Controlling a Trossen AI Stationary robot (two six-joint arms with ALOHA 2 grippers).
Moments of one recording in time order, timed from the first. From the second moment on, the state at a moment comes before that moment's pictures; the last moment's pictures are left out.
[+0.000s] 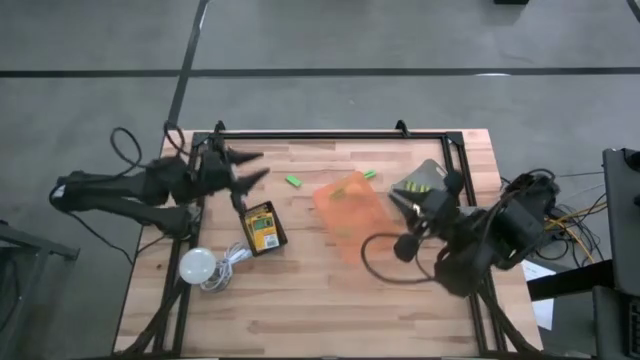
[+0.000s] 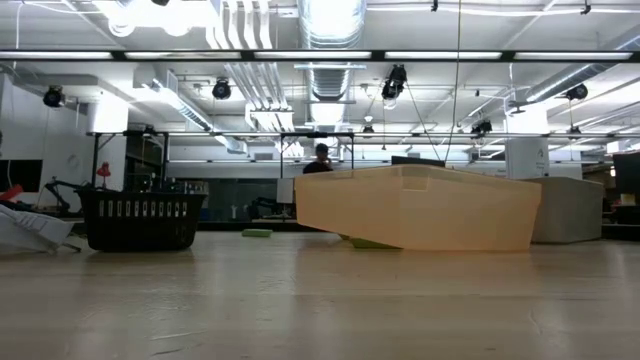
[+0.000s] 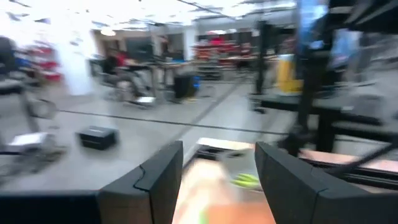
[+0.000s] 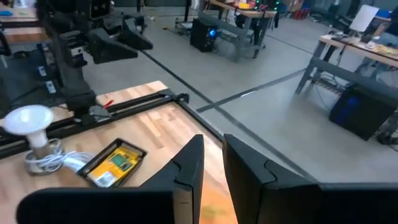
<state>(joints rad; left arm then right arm) -0.04 0.74 0.83 0.02 -0.45 0.07 0.67 1.67 2.20 -1.57 1.23 0.91</state>
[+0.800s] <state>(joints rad) 0.55 1.06 0.99 -0.39 0.08 0.48 0.46 1.58 2.20 -1.57 1.30 0.73</state>
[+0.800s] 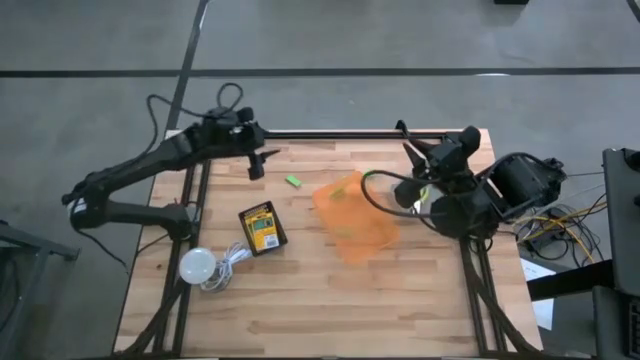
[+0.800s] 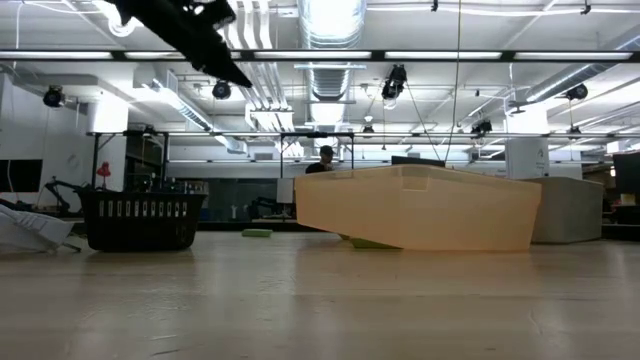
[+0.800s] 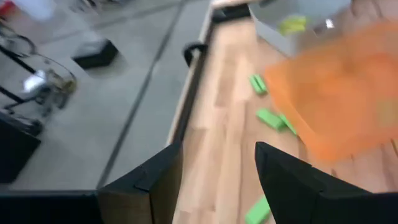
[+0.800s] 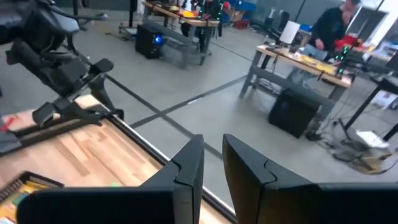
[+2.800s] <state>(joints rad) 0.55 1.74 1.00 -0.38 0.08 0.93 0.44 1.56 2.20 -1.57 1.25 0.69</state>
